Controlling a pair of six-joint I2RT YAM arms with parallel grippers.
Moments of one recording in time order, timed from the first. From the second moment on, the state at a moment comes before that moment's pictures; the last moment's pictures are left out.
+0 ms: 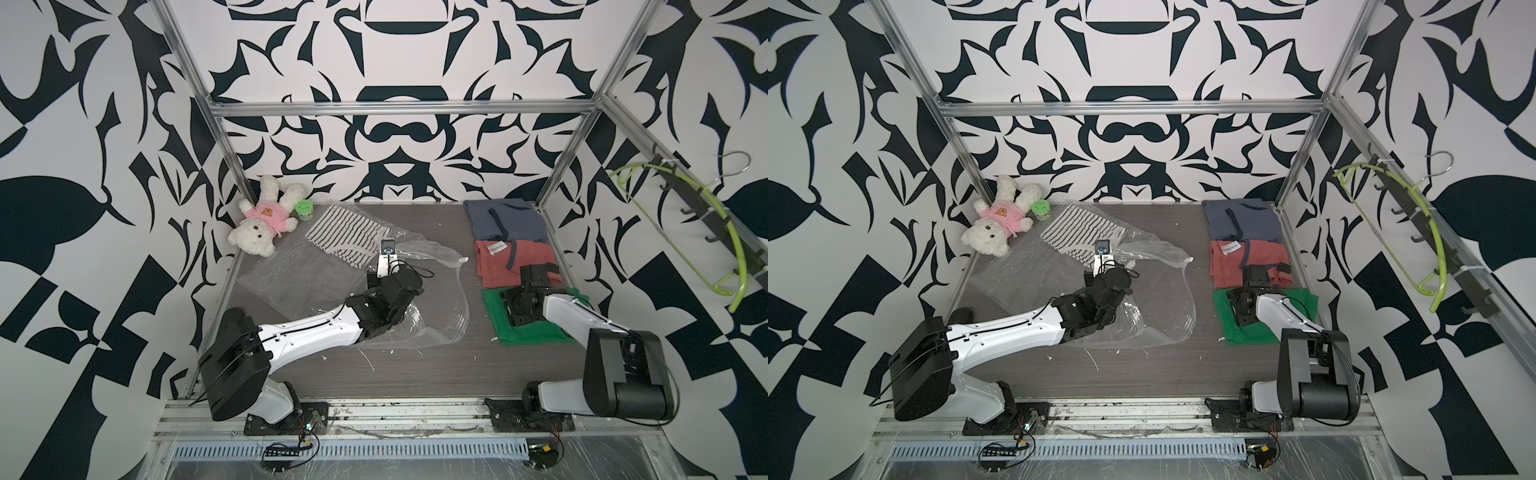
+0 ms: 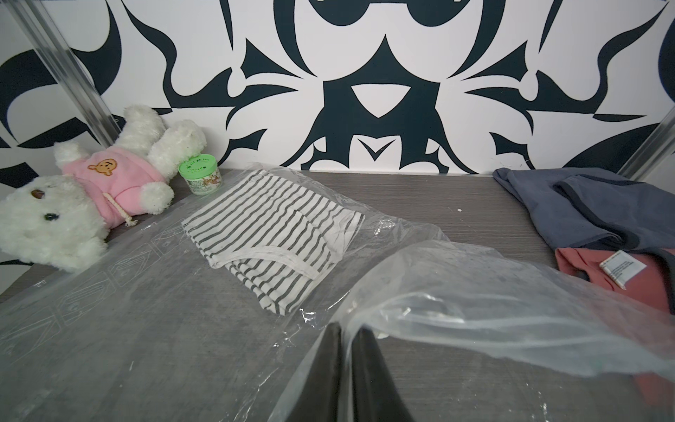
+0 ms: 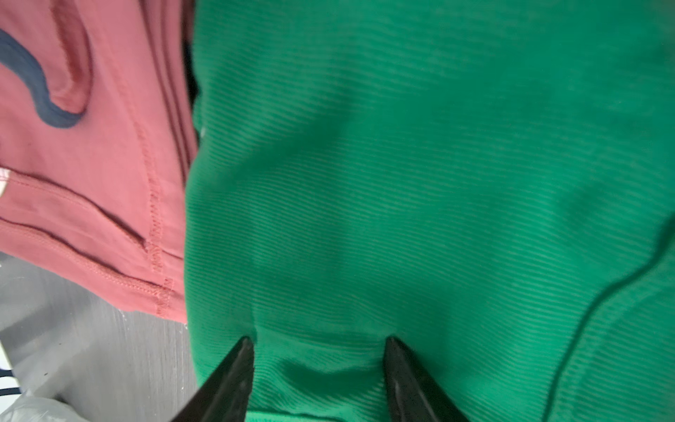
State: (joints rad) left arm -1.03 1.48 0.97 0.05 -0.96 -0.43; right arm -0.07 1.38 0.65 -0.43 -0.02 1.24
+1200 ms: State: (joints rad) left arm -1.08 1.57 0.98 0.33 -0.63 -0.23; right arm 0.56 1.71 0.68 0.43 -0.17 0.92
